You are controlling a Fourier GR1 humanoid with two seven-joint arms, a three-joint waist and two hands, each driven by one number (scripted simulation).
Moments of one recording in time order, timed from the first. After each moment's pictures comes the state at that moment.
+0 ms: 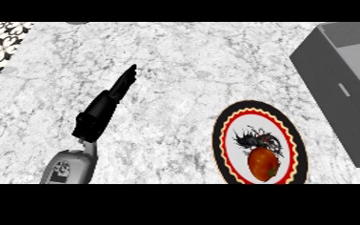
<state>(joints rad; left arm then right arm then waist) -0.19 0.07 -0.09 -1.56 -0.15 -0.20 0.10 -0.38 -1.04 -0.29 -0.99 0.31 0.18 -0.61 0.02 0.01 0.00</state>
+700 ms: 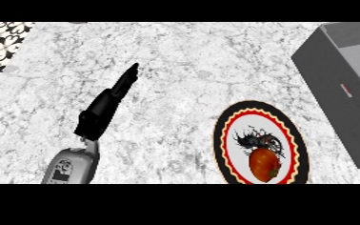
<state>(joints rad) -0.20 0.06 -0.09 -1.56 -0.16 -0.20 0.11 -0.63 -0.88 -0.19 -0.53 0.43 0.22 -0.66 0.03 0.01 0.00</state>
